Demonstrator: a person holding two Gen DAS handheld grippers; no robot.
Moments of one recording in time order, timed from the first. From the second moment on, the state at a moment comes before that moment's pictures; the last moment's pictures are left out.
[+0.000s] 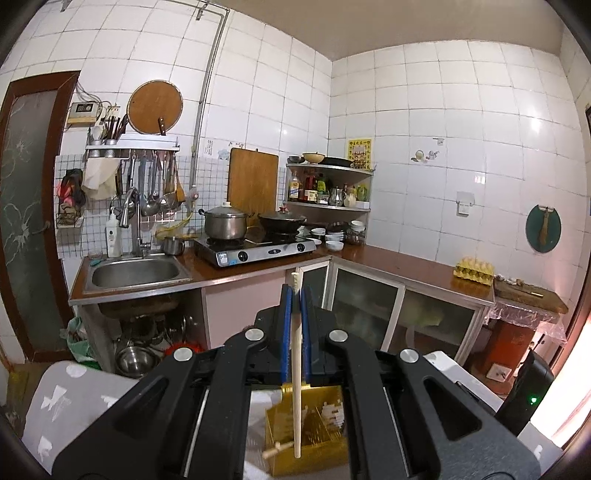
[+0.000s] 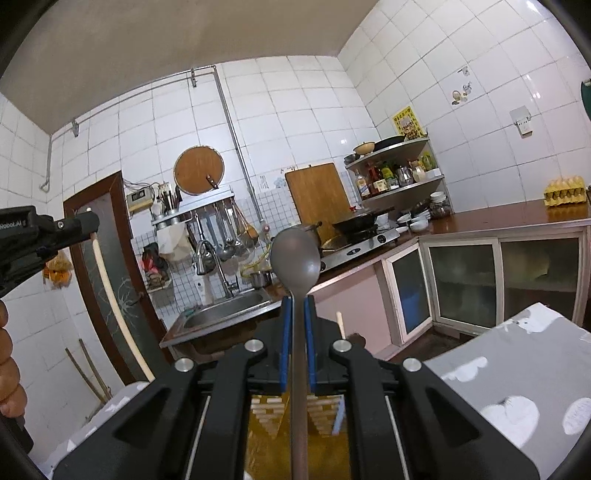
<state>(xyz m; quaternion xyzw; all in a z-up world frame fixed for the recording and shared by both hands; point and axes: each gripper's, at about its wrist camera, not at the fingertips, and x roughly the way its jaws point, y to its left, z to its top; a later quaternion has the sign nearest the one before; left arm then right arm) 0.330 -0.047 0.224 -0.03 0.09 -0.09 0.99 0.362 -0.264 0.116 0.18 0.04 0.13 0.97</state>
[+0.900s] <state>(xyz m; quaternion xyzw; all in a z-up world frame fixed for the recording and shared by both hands) 0.415 -0.037 0.143 -0.03 0.14 -0.06 0.99 0.416 -0.224 0.073 0.11 -0.01 0.07 0.99</state>
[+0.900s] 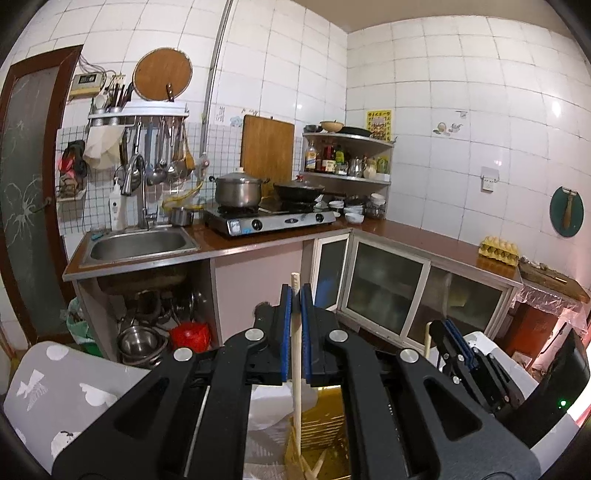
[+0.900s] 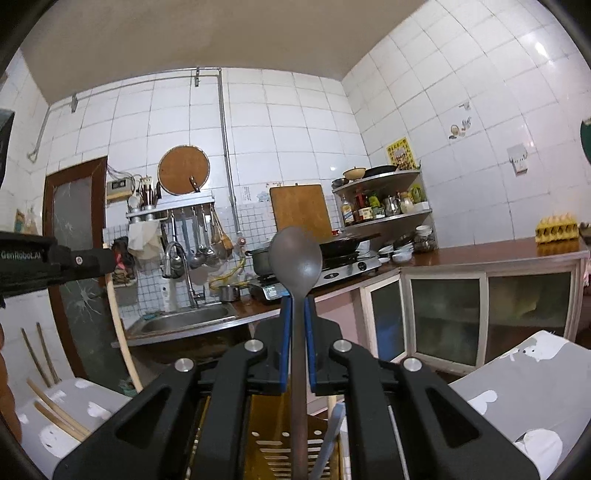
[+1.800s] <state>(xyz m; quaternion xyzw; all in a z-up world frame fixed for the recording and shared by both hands) 0.272 0.046 0.111 -0.03 0.20 -0.02 0.98 0.259 -0.261 0.066 0.02 0.23 0.03 0.97</state>
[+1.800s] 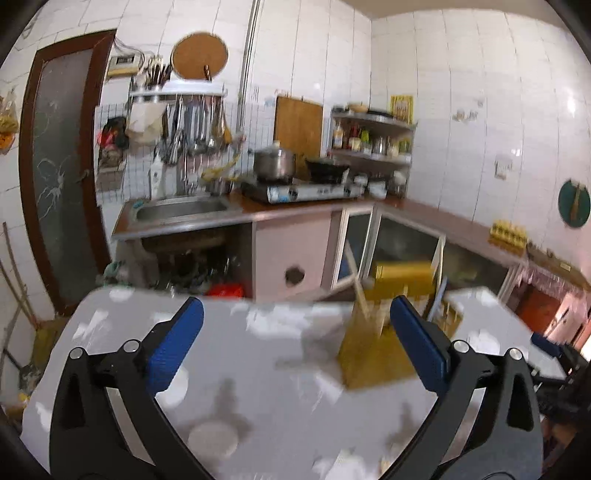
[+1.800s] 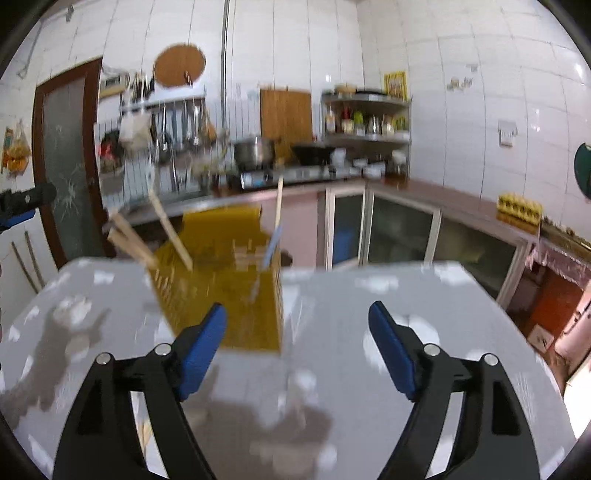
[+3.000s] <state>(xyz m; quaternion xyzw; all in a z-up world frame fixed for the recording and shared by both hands) 0.214 0.043 -0.034 -0.01 0.39 0.00 0.92 0.222 -0.173 -0.041 0.01 0.44 0.04 0.90</state>
